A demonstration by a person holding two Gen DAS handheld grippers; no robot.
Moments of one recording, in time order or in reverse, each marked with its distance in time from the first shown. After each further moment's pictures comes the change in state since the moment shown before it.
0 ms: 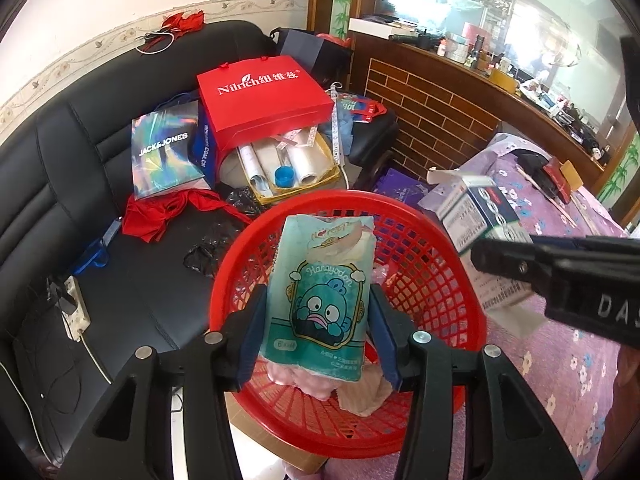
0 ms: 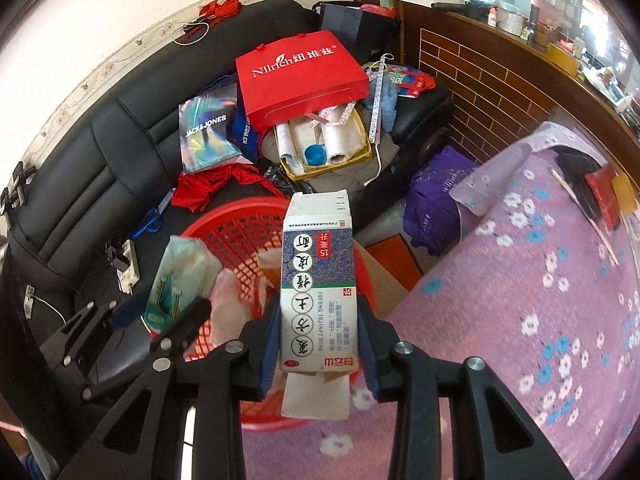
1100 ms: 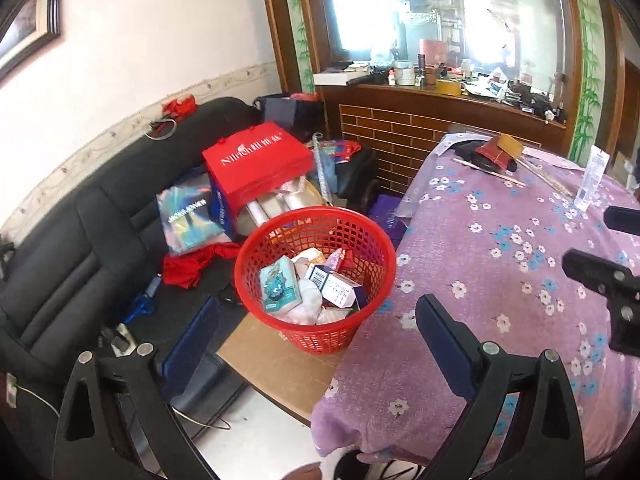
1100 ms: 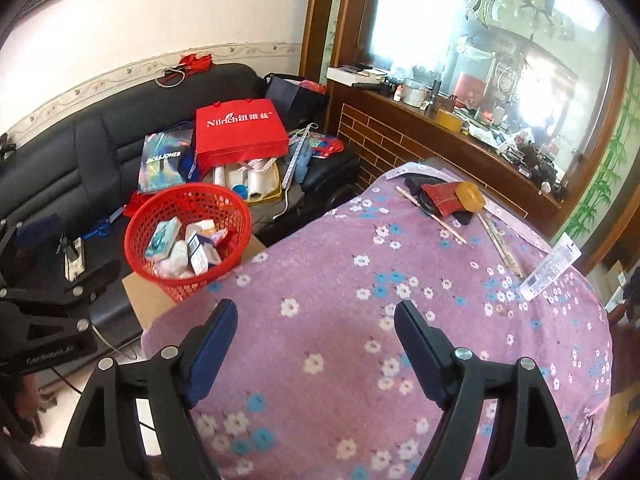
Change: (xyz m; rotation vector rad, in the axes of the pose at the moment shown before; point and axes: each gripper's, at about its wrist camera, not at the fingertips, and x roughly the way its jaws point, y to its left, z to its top) left arm -0.155 -0.076 -0.079 0.215 -0.203 0.112; right arm -0.178 -0.033 -0.166 -0.083 -0.276 -0.308
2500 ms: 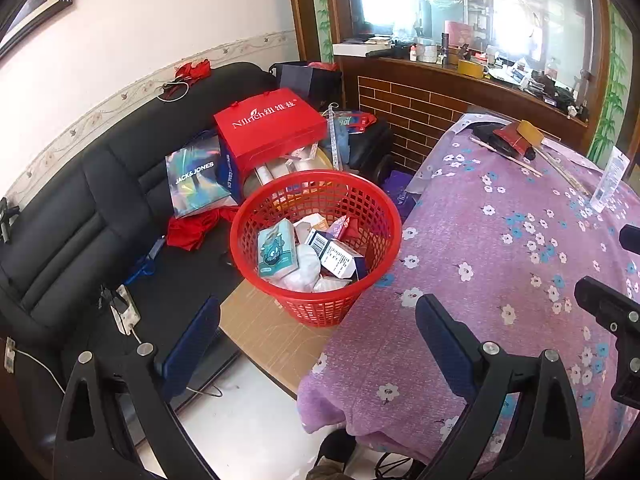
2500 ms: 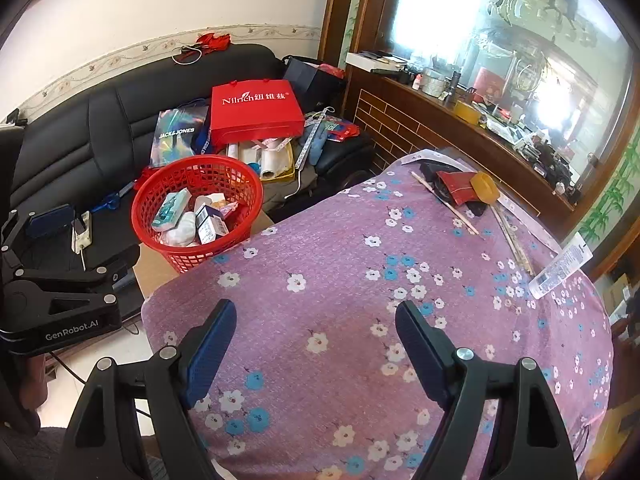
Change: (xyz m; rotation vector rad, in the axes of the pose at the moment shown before) left arm 0.020 -0.008 -0.013 -0.080 0.115 0.022; right arm 0.010 0.005 -0.013 -0.057 0.056 0.033
